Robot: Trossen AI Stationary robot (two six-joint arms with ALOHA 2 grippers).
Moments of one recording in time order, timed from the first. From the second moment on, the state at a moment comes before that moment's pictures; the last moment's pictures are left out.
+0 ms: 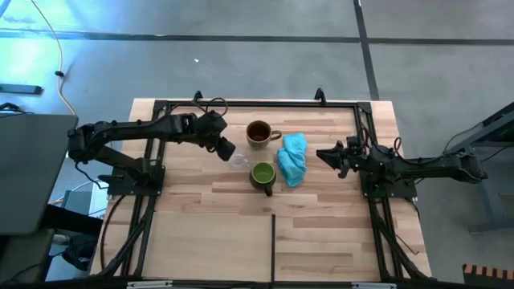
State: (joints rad) left arm 0.39 1.31 0.99 -0.66 -0.05 -0.57; right arm -0.09 0.42 0.01 0.49 0.11 0.67
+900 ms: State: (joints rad) left arm 0.41 1.44 0.99 -0.63 -0.09 -0.56; right arm -0.09 0.42 0.01 0.40 0.11 0.57
